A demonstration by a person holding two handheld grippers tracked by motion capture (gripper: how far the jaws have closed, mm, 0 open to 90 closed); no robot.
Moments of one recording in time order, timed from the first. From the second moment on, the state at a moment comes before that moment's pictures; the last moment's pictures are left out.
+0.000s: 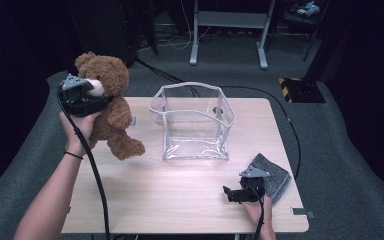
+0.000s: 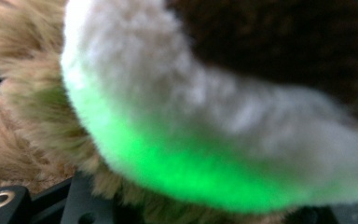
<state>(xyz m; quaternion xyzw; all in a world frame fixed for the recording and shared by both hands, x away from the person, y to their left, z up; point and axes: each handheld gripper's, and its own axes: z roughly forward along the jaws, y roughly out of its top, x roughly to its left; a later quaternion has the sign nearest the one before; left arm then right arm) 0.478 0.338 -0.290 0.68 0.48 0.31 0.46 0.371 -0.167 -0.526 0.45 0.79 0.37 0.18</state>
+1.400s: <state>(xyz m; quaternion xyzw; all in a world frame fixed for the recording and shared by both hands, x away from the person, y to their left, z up) 0.507 0.295 -0.215 0.67 0.45 0.34 0.49 0.372 -0.160 -0.530 0.45 0.80 0.34 0.20</state>
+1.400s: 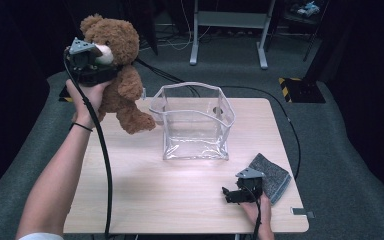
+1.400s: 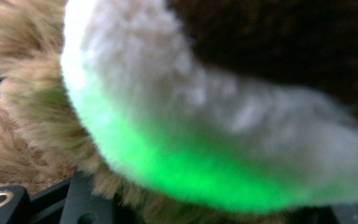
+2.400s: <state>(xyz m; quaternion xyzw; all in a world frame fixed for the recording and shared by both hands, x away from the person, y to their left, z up) 0.548 0.226 -0.203 0.68 0.42 0.33 0.50 0.371 -0.160 -0.530 0.45 0.80 0.34 0.20</state>
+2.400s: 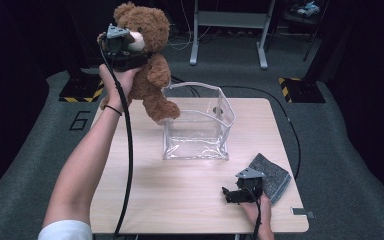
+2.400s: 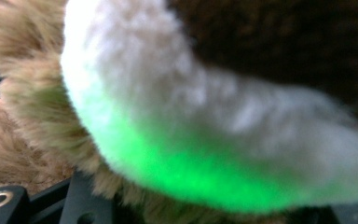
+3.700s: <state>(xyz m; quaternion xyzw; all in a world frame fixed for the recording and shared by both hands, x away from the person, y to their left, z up) 0.585 0.128 -0.229 0.65 0.42 0.31 0.55 0.371 -0.160 -0.530 0.45 0.80 0.34 0.20</state>
